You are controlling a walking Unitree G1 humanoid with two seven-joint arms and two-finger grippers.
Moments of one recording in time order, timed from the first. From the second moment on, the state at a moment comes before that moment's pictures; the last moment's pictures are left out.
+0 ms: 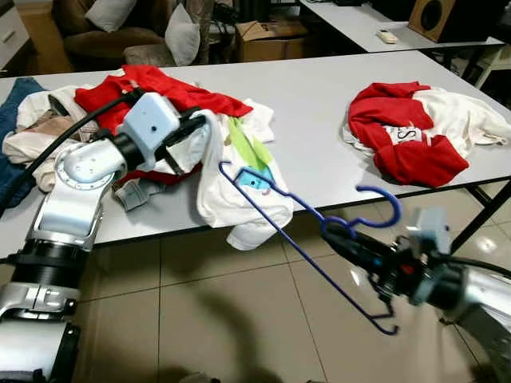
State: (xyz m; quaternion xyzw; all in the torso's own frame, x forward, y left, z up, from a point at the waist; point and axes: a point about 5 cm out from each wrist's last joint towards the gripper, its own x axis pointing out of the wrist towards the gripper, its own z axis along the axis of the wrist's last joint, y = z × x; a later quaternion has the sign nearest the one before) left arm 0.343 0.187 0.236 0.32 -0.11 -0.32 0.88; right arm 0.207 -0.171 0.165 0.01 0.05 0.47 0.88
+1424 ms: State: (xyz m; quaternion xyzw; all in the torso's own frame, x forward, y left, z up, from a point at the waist) left arm 0.334 0.159 0.251 0.33 -0.12 -0.35 0.87; right arm 0.242 -0.152 0.139 0.00 0.13 0.39 0.91
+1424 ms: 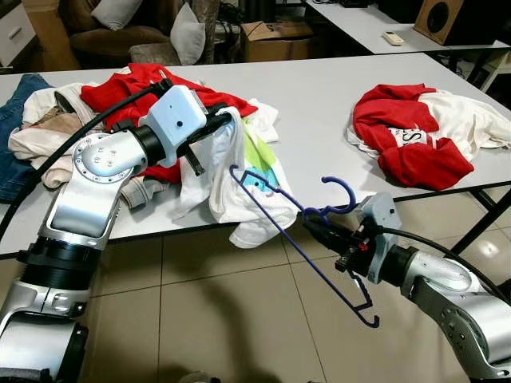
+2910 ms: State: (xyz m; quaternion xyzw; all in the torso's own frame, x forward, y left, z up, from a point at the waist) left arm 0.339 0.158 0.254 0.29 -0.11 -0.32 0.89; right arm 0.289 -0.151 0.141 0.12 0.16 0.22 0.96
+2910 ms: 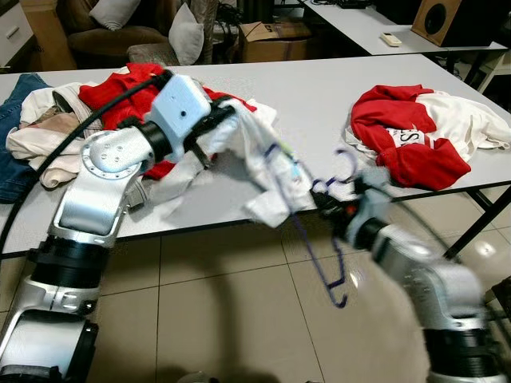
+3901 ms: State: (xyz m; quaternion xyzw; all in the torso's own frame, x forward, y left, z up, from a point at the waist) left arm 0.326 0.135 0.225 0.26 -0.08 -0.37 0.89; right arm 0.263 -0.158 0.123 -0.22 0.14 0.24 0.94
